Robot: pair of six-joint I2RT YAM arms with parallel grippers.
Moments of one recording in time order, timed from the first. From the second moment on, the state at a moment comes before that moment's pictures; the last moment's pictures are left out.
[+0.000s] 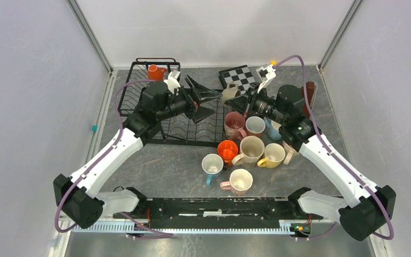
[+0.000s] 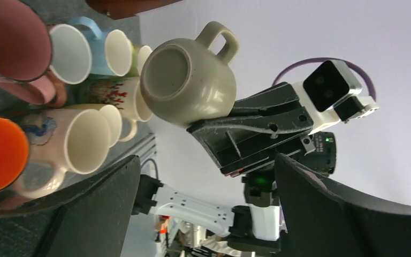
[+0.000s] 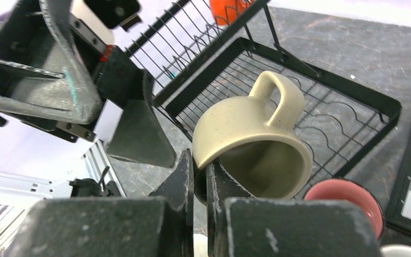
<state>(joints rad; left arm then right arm) -0.58 1.22 1.14 -0.09 0.44 -1.39 0.51 1.13 1.03 0.06 -0.43 0.46</state>
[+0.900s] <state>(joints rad) -0.58 1.04 1.21 -0.53 0.29 -0.91 0.56 1.10 1.13 -0.62 -0.12 0.20</state>
